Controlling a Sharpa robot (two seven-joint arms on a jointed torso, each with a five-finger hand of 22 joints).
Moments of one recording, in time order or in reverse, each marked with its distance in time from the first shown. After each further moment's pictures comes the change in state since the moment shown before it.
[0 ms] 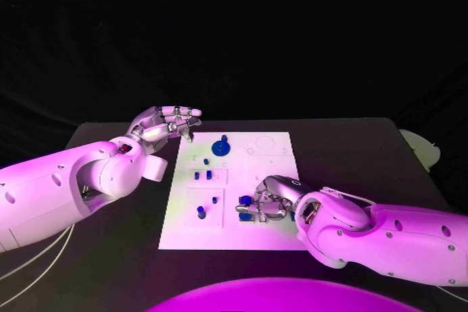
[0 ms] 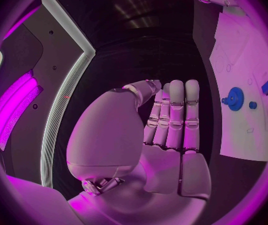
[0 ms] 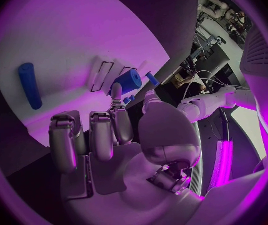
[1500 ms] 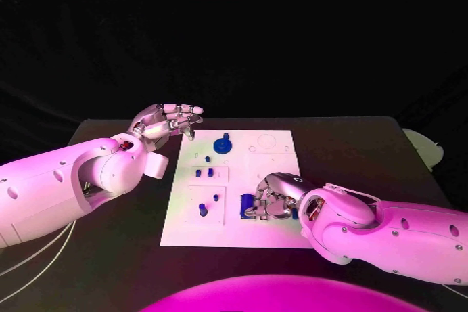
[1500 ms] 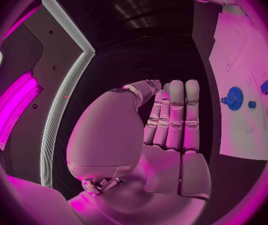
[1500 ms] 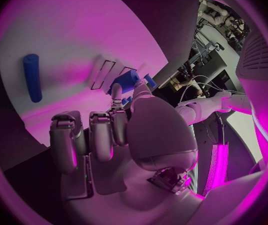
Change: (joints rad) left arm 0.000 -0.004 0.000 0.001 0.000 0.002 -0.004; left_hand 0.000 0.000 0.000 0.000 0.000 0.000 0.000 0.000 0.000 -0.004 -0.004 0.000 0.000 -0.004 0.003 0.000 -0.001 0.000 0.000 0.000 0.000 0.000; right arm 0.004 -0.012 0.005 -0.006 -0.026 0.045 0.043; right_hand 0.343 -0.018 0.019 -0.007 0.034 -0.007 0.000 -0.004 -0.024 0.014 -0.008 0.022 0.006 0.000 -0.007 0.008 0.000 0.000 0.000 -0.007 0.000 0.000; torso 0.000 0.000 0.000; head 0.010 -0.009
